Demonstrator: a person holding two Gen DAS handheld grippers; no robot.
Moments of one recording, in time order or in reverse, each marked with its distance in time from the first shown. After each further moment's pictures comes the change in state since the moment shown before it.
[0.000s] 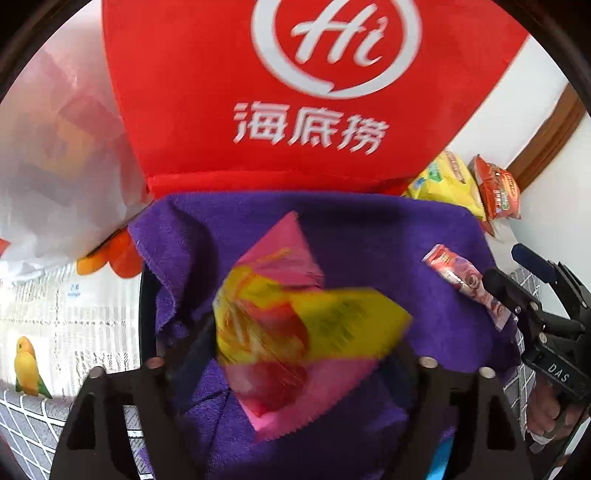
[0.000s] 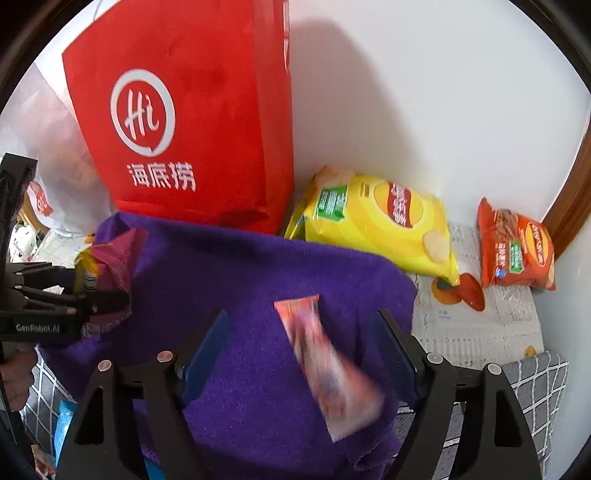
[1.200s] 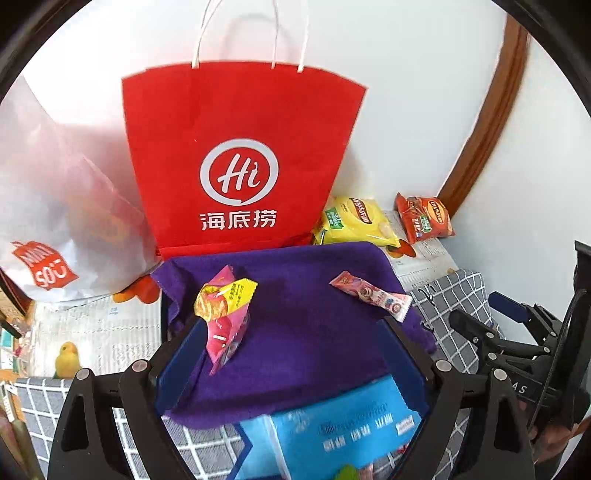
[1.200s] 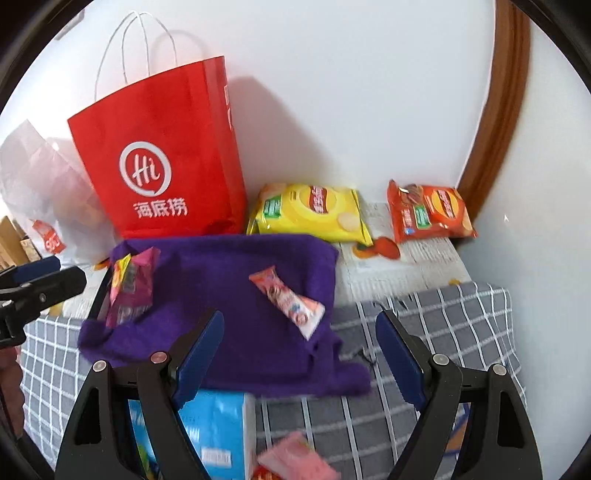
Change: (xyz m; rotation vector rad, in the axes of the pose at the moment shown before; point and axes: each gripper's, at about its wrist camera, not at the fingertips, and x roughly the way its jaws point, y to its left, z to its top) left arm -0.149 -0.052 -0.031 0.090 -0.203 -0.046; right arm -0.128 -0.012 -0.035 0.200 -0.010 -0.141
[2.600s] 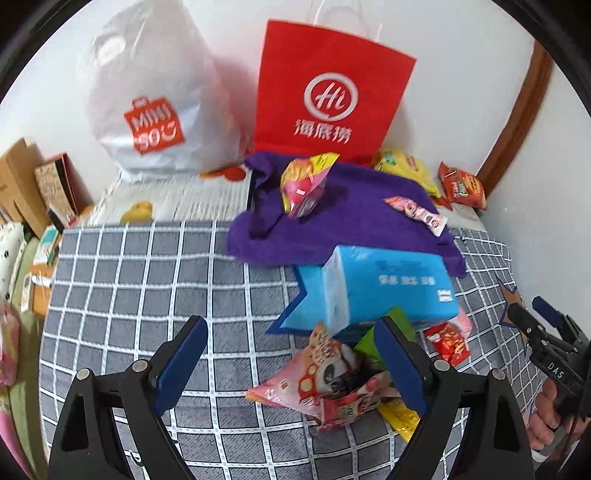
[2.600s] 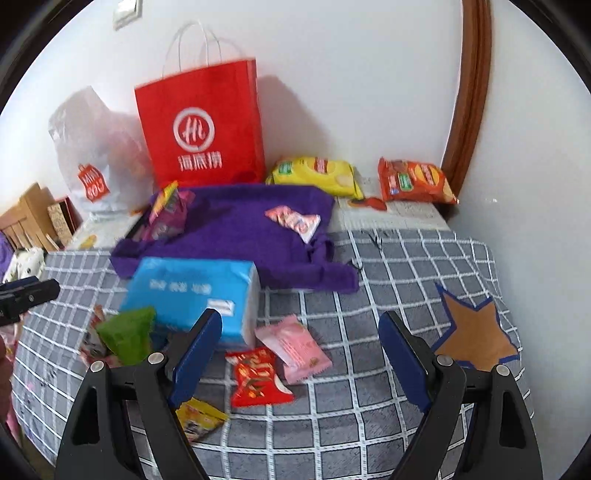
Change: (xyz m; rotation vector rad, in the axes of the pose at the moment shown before) left arm -0.068 0.034 -0.146 -0.179 0.056 0.159; right arm -0.070 -0.013 -0.124 -0.045 -0.051 0.046
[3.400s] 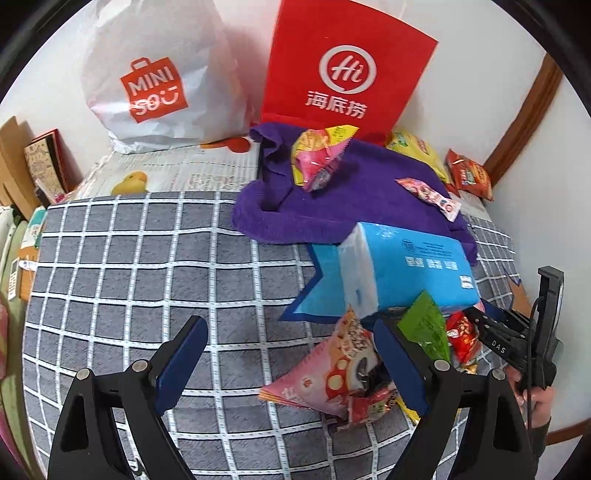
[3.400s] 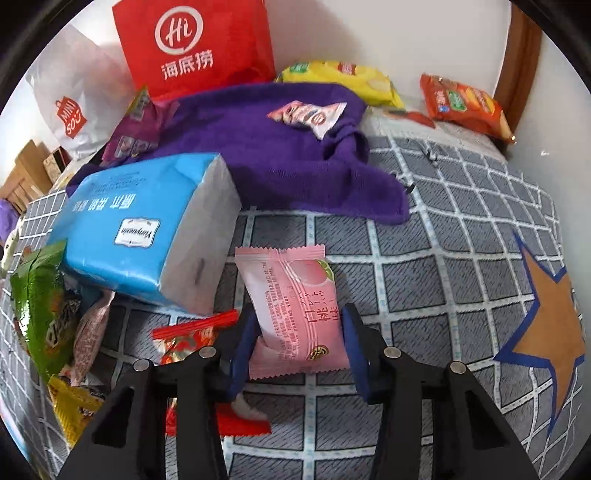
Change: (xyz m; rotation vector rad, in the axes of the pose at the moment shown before) left arm 0.030 0.020 -0.006 -0.028 0.072 -0.054; right arm 0.119 -0.008 -0.035 -0.048 0.204 0.085
